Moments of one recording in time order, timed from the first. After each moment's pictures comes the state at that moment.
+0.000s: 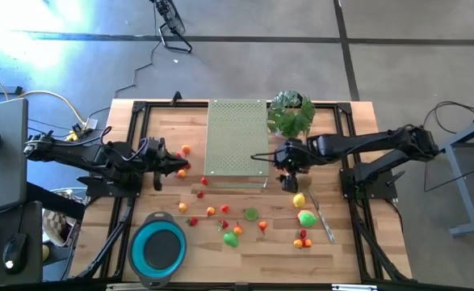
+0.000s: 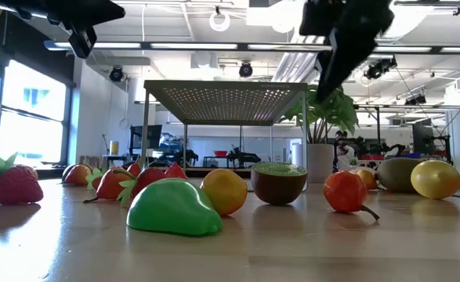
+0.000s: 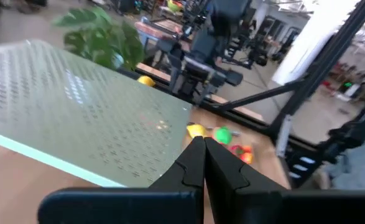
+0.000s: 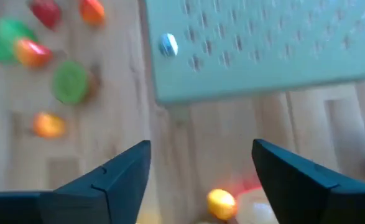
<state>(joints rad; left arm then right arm) -0.19 0.47 0.46 -0.05 -0.27 -0.44 0.00 1.36 1.07 -0.74 0.02 0.16</state>
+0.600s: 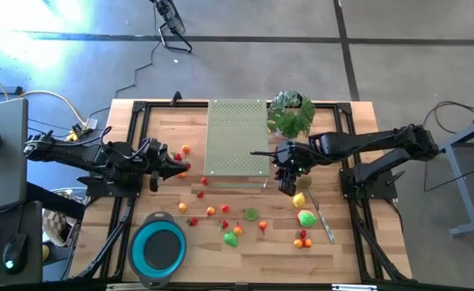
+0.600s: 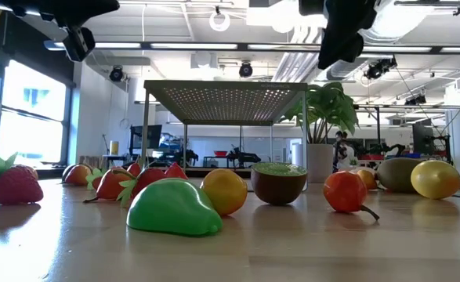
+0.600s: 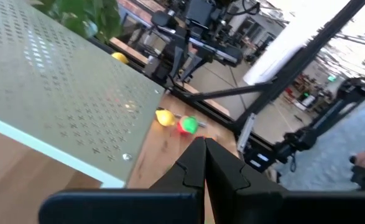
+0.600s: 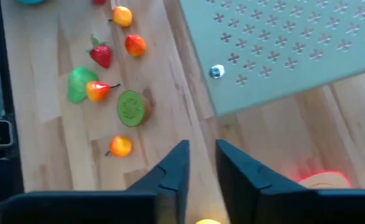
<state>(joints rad) -0.19 0.47 0.46 -0.06 -0.16 -0.61 0.06 1.36 1.17 -0.81 -0.05 0.43</state>
